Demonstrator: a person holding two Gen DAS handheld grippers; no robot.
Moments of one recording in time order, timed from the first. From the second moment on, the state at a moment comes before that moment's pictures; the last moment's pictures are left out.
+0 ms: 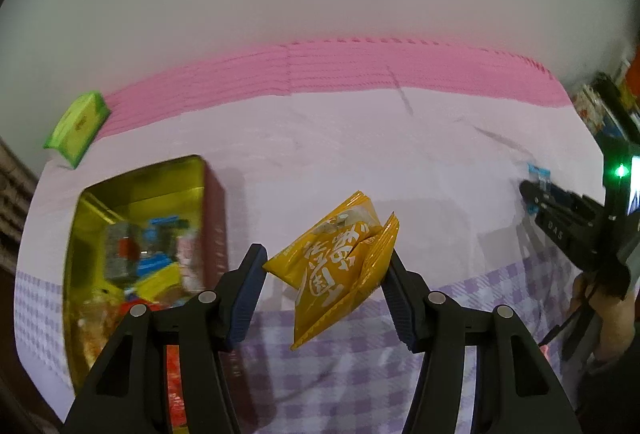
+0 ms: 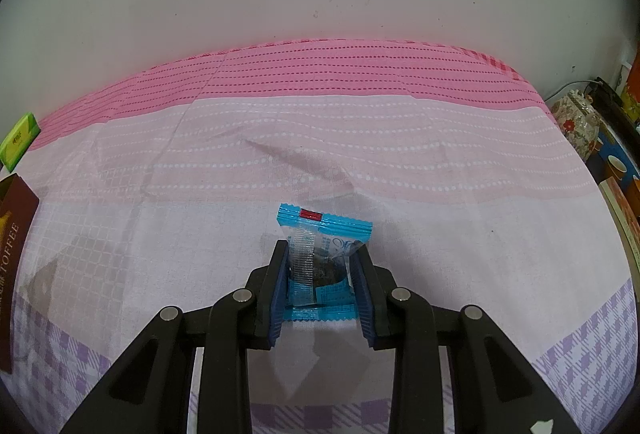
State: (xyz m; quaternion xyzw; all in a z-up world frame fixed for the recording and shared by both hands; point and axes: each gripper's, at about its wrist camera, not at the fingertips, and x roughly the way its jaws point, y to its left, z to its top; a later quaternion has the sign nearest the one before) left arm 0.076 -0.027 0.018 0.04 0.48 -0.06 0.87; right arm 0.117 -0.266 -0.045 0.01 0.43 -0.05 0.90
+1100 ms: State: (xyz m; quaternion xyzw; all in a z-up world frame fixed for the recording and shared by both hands) left arm 0.080 0.137 -0.009 0.00 0.51 0.11 0.85; right arm 0.117 -0.265 -0.046 0.00 0.43 -0.05 0.90
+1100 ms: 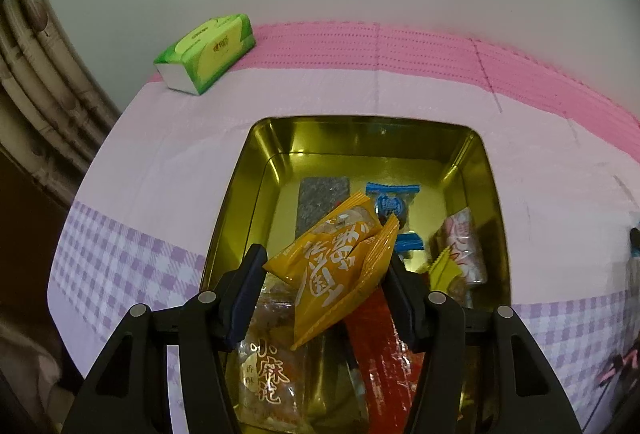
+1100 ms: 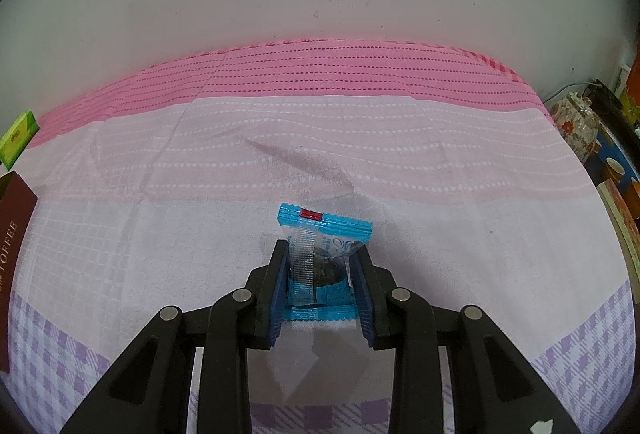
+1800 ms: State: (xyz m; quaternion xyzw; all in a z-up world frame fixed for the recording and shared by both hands) left arm 0.082 0.142 -0.025 0.00 0.53 0.10 0.85; right arm 0.116 -0.267 -0.045 0.00 0.43 -0.05 0.90
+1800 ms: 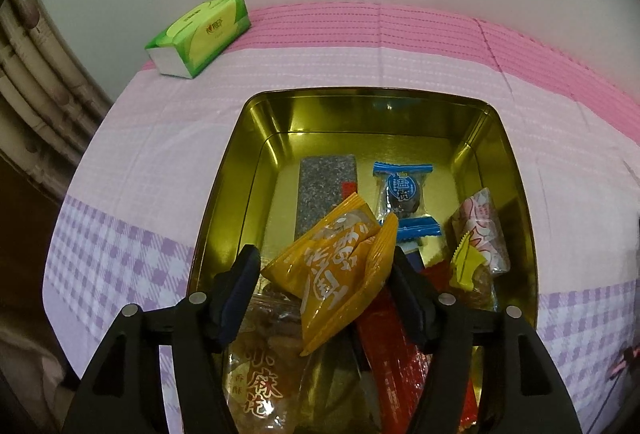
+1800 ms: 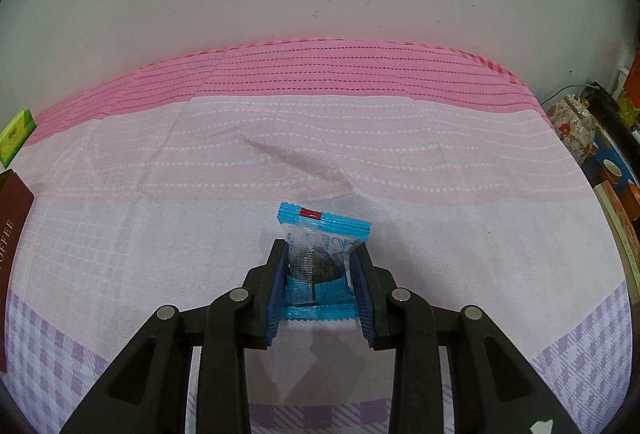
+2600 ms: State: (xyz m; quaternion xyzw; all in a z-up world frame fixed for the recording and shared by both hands) left arm 0.050 0.154 0.023 0.00 0.47 0.08 0.88; right arm 0.116 -0.267 -0.045 0.00 0.43 -0.05 0.90
